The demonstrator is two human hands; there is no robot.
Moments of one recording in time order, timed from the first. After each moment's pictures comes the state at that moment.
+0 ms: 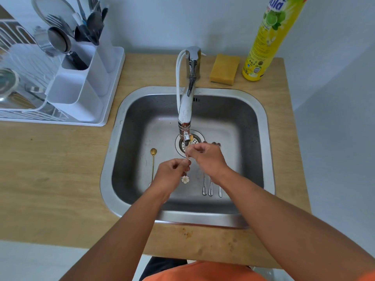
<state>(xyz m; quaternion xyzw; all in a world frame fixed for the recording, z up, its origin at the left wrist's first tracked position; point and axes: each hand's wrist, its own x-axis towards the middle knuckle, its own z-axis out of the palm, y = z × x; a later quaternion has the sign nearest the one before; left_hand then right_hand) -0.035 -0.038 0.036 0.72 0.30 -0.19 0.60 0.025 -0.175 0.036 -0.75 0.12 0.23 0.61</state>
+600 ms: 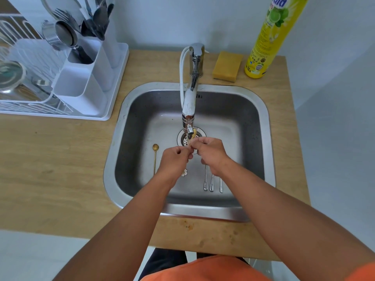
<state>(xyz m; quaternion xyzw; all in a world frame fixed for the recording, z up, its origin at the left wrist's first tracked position) -0.017 -0.048 0.051 0.72 0.31 -0.15 0.61 0.029 -0.171 0.045 -0.71 0.20 0.27 0.63</state>
